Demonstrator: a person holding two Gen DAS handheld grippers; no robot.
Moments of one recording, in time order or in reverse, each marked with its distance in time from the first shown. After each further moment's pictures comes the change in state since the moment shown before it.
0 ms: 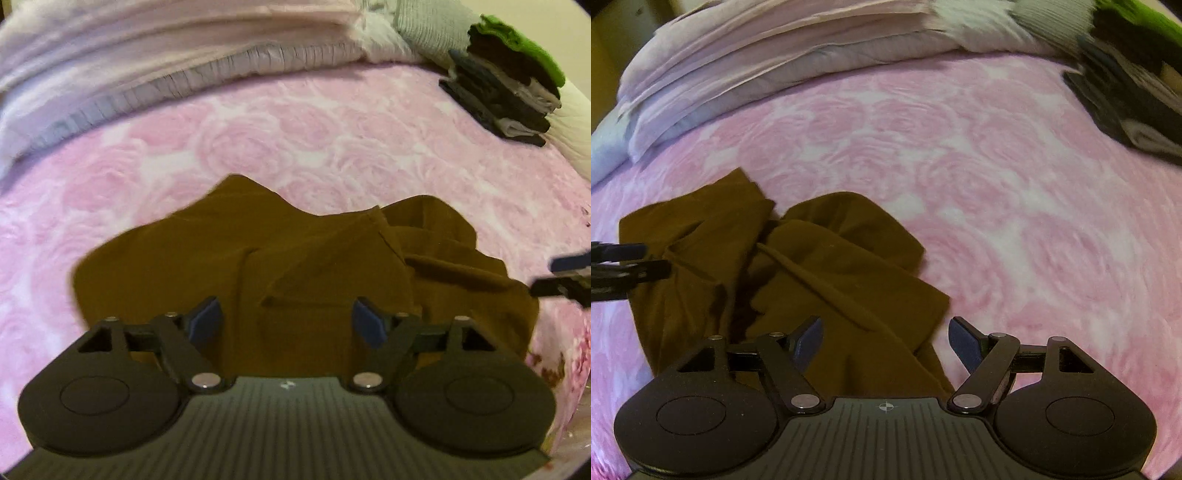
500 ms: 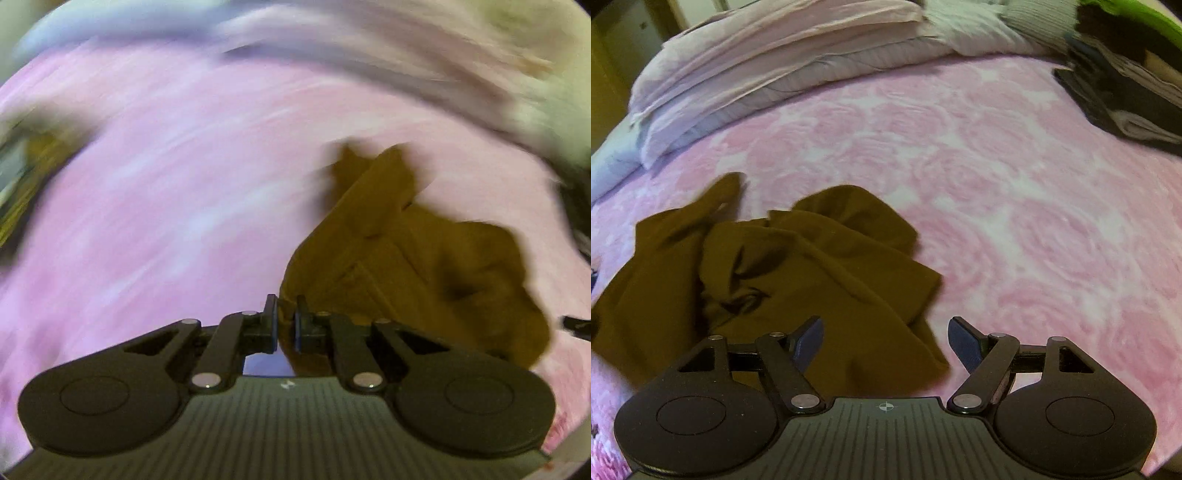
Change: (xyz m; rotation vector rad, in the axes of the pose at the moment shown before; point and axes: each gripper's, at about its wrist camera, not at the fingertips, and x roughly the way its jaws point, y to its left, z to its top) left arm -0.155 0.085 -0.163 -0.623 0.038 0.284; right arm -0.020 -0.003 -0.022 -0.002 -0.031 0.044
